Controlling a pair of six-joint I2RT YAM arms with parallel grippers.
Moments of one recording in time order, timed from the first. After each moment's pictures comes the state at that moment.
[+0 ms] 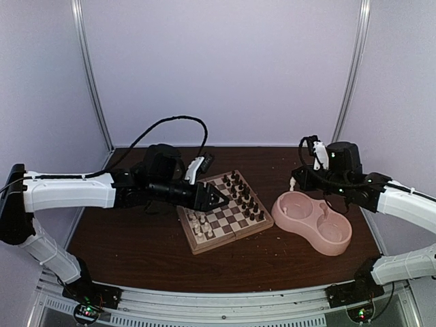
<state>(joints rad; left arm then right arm) -0.94 1.48 1.03 -0.04 0.35 -0.55 0.57 1.07 0.78 -0.17 0.06 0.39</state>
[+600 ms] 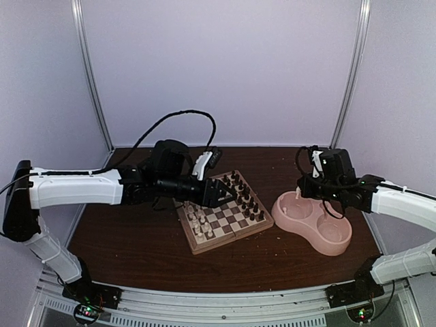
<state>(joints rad) -0.96 1.54 1.11 -0.03 0.31 -0.50 0.57 1.13 0.76 -0.24 0.23 0.42</state>
